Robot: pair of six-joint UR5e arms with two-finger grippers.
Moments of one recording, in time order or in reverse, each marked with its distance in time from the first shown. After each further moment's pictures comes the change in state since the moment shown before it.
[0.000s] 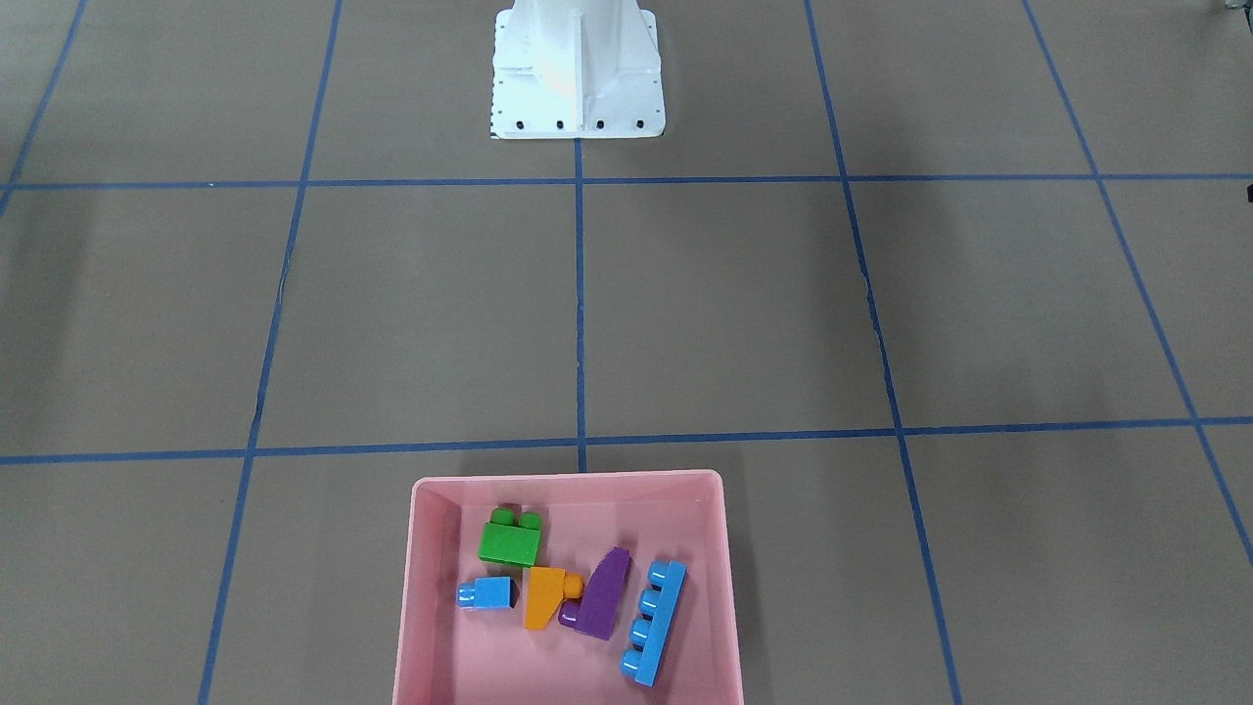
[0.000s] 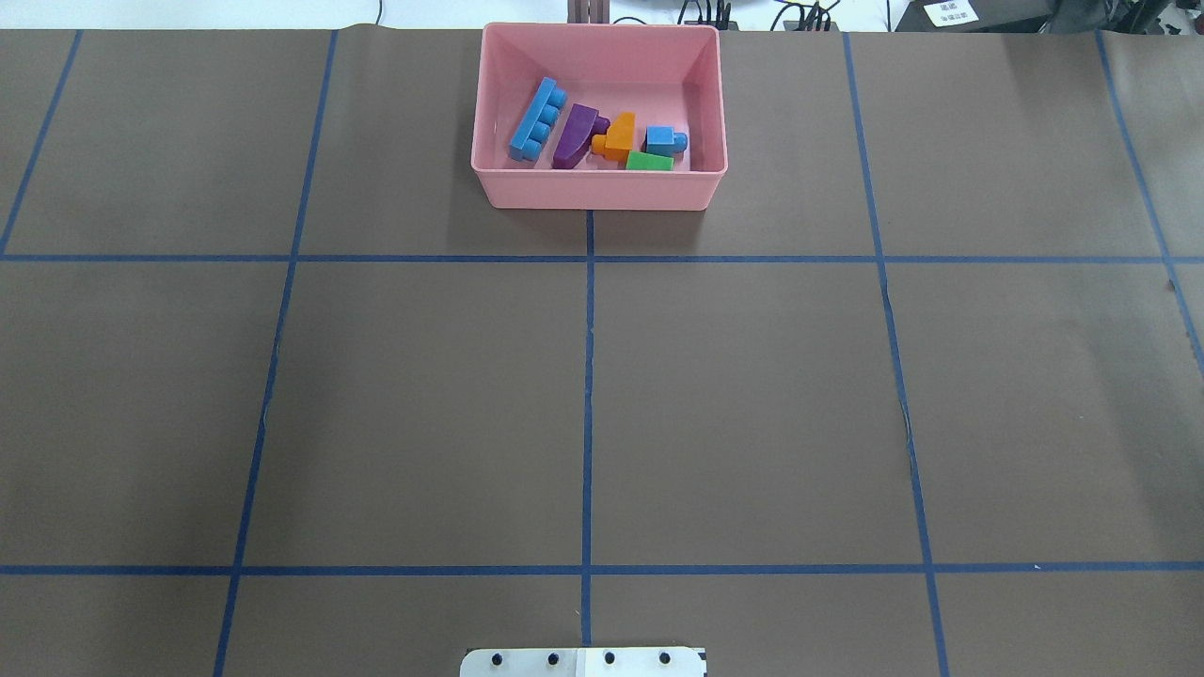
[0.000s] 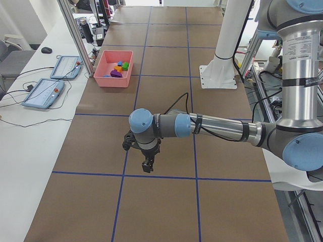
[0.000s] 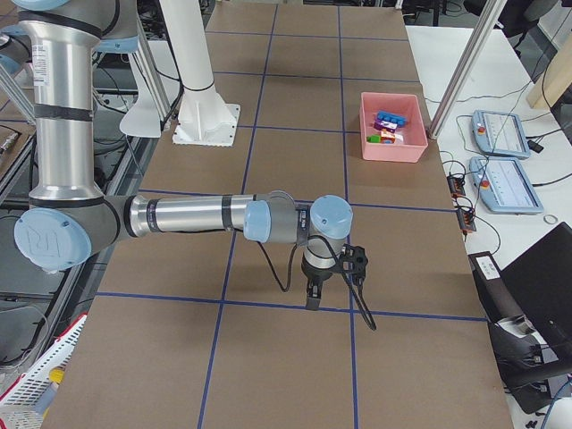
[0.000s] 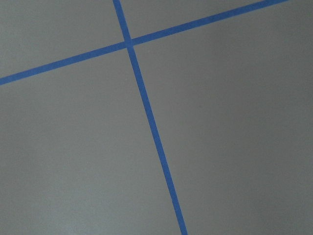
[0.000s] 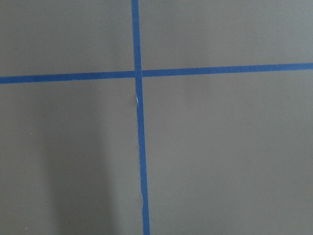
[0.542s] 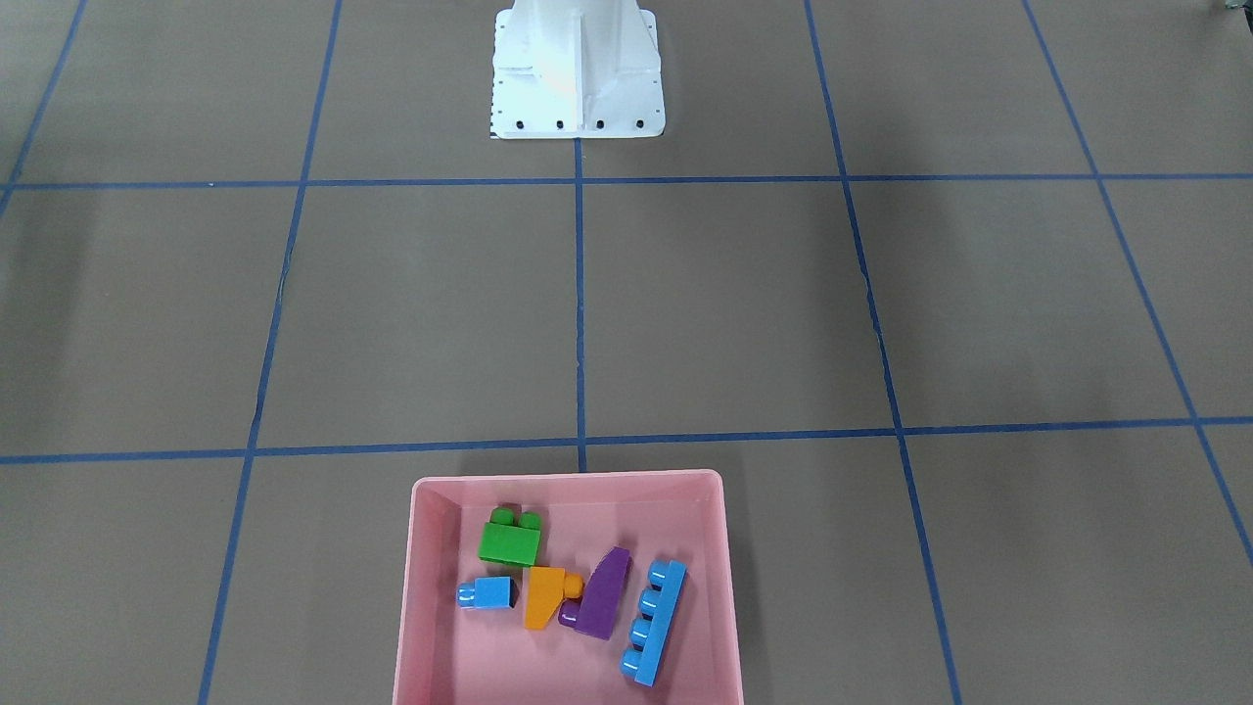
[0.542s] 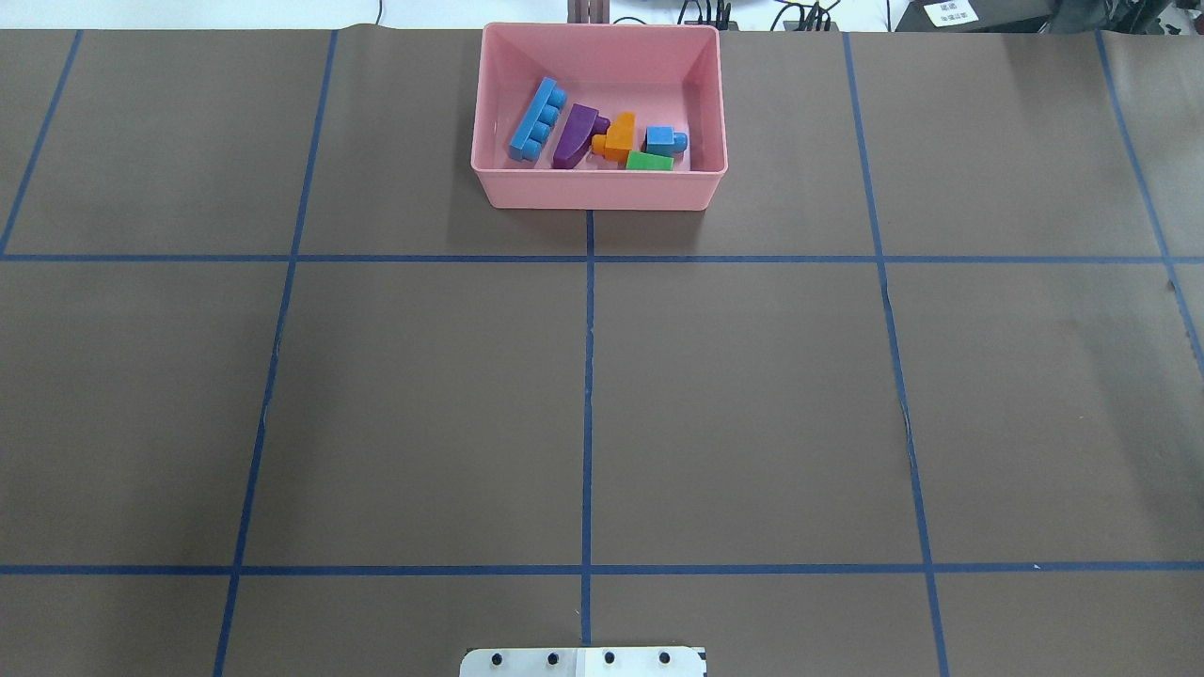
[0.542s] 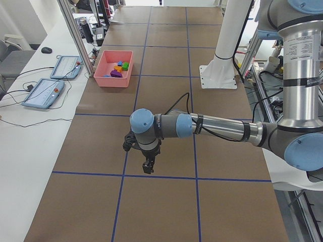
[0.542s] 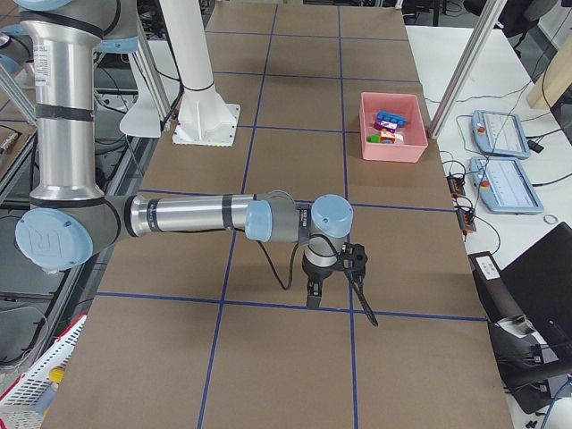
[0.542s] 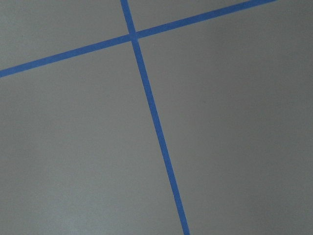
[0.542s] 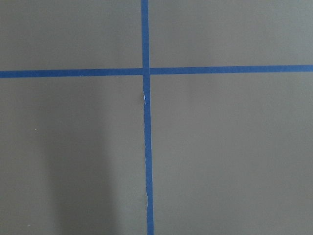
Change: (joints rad) left arm -0.010 0.004 -0.010 0.000 0.023 0.002; right arm -0.022 0.001 0.000 0.007 0.007 -0.004
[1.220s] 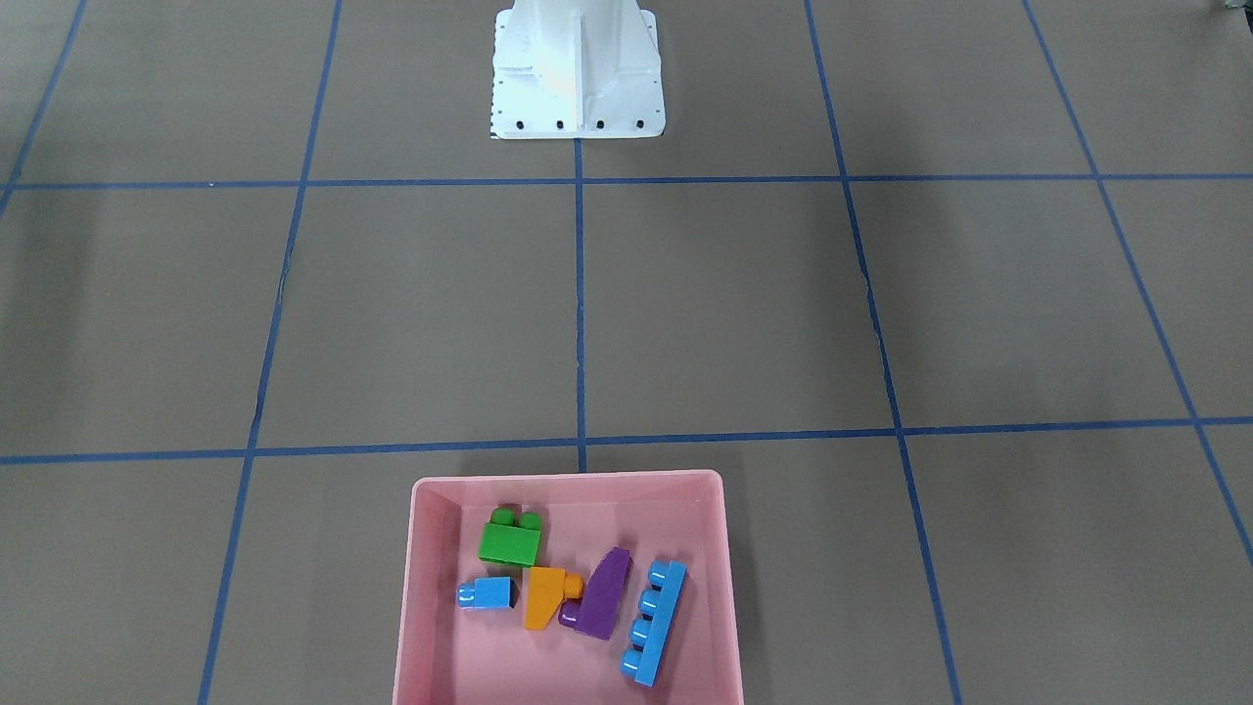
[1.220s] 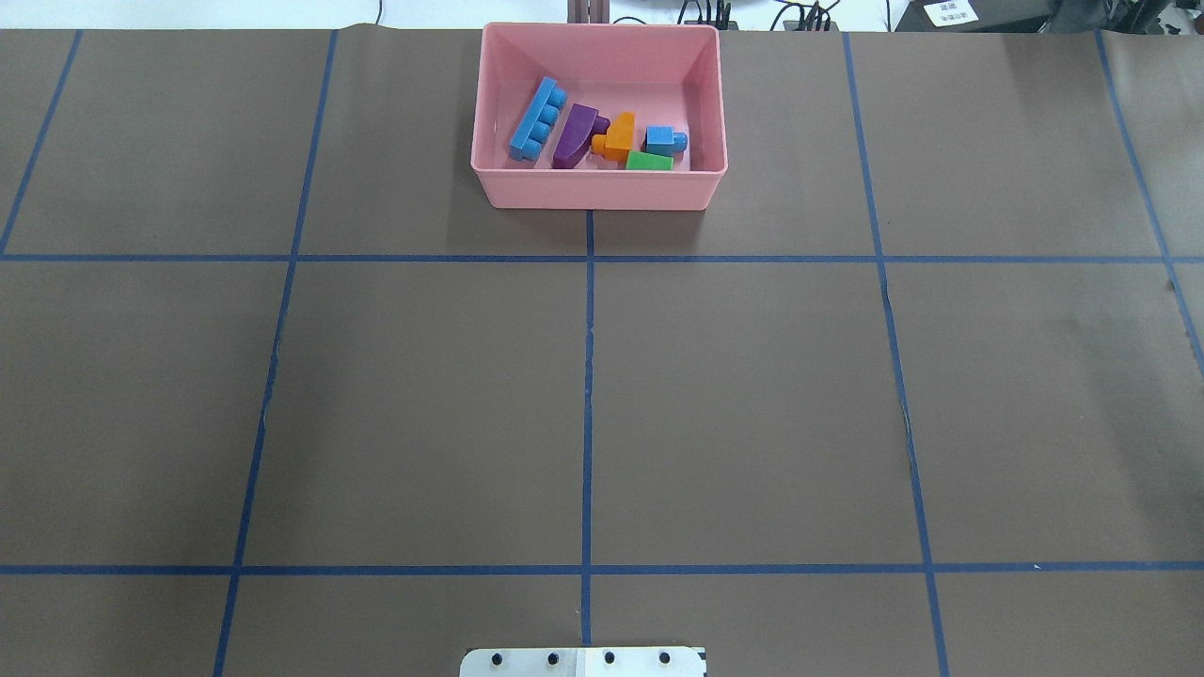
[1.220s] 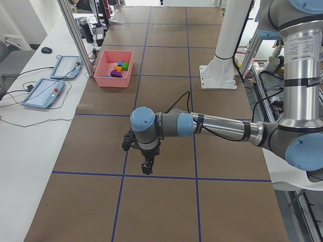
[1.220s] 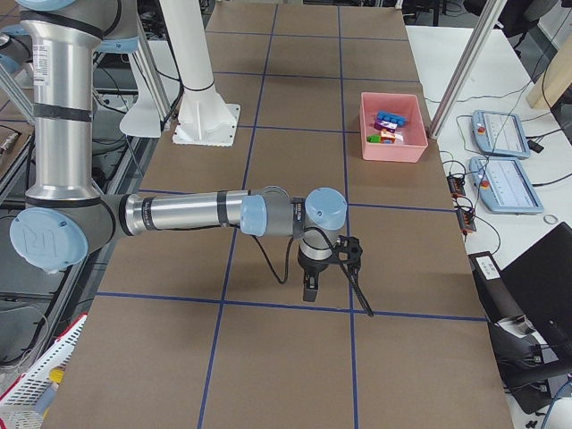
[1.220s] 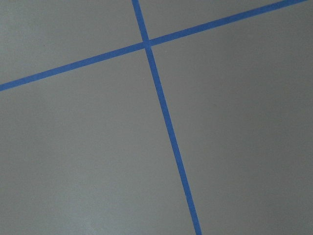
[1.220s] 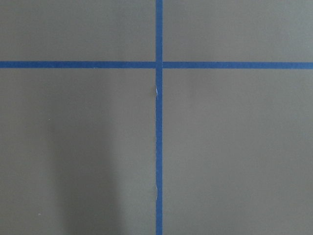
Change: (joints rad) left arm -0.015 -0.001 -0.006 -0.006 0.022 -0.003; right arm -0.016 -0.029 0.054 -0.004 0.006 -0.001
